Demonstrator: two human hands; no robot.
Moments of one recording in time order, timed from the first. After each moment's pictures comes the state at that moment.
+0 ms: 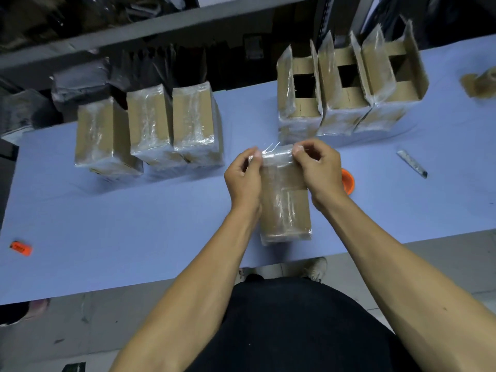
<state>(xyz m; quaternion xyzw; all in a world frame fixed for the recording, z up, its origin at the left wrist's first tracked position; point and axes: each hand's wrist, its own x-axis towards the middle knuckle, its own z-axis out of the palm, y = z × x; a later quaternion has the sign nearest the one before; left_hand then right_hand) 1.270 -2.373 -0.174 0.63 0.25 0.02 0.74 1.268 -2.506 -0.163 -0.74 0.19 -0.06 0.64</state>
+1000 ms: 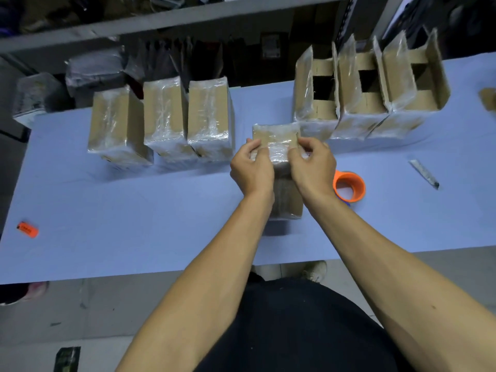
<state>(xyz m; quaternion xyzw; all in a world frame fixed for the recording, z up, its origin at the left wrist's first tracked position) 1.283 -2.371 -0.148 0.65 0.34 0.06 0.68 1.276 -2.460 -0.142 -0.83 0.23 -0.04 0.50</state>
